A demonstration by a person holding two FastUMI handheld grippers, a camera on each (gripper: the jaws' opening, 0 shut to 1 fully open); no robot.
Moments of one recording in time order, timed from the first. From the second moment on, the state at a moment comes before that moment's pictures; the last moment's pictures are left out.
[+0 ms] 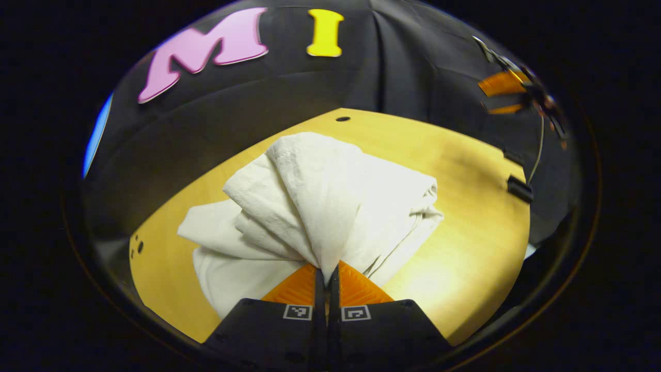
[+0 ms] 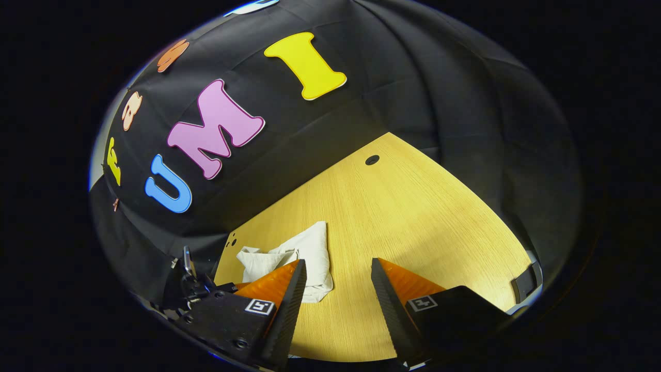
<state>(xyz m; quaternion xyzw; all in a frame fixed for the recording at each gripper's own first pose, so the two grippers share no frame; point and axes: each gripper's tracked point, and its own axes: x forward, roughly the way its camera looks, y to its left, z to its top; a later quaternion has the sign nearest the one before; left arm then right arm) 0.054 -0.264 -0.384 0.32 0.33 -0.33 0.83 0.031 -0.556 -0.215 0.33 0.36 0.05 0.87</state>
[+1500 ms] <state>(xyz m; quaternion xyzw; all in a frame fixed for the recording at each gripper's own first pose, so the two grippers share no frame) 0.030 -0.207 -0.263 0.26 0.28 -0.25 0.89 0.029 -0.450 -0.183 0.32 0.35 0.09 0.88</state>
